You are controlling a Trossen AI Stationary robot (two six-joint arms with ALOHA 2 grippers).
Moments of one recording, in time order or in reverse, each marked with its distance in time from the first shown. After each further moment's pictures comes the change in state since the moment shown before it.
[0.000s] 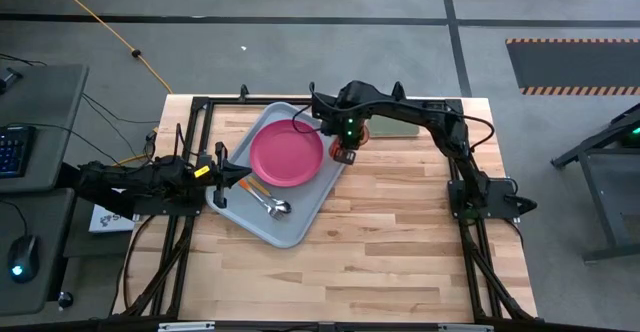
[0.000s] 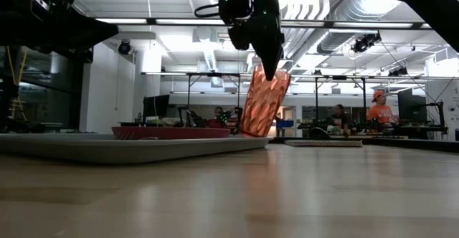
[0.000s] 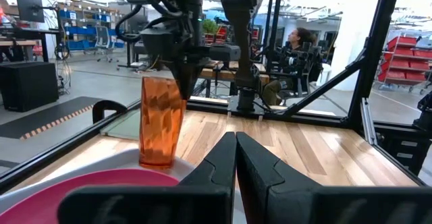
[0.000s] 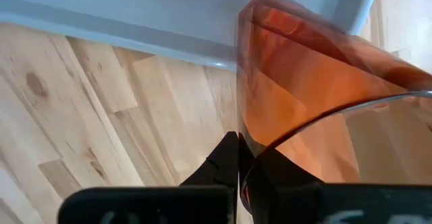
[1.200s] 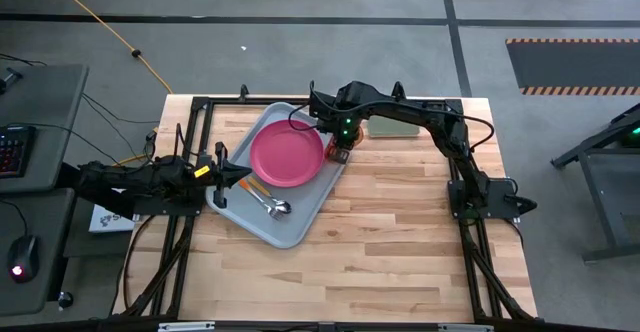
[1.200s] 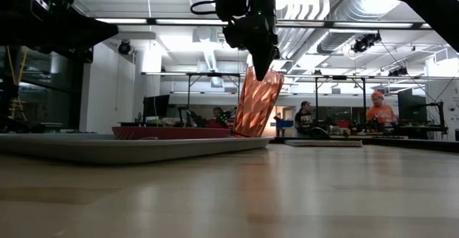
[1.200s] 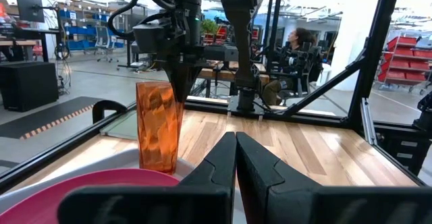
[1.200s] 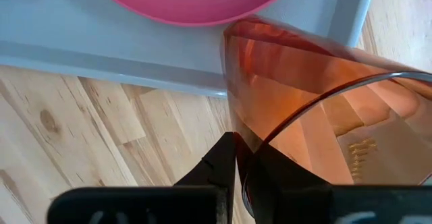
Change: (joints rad) left arm 0.000 0.000 0.000 0.000 0.000 0.000; right arm 0.009 0.000 0.000 0.092 0.001 0.073
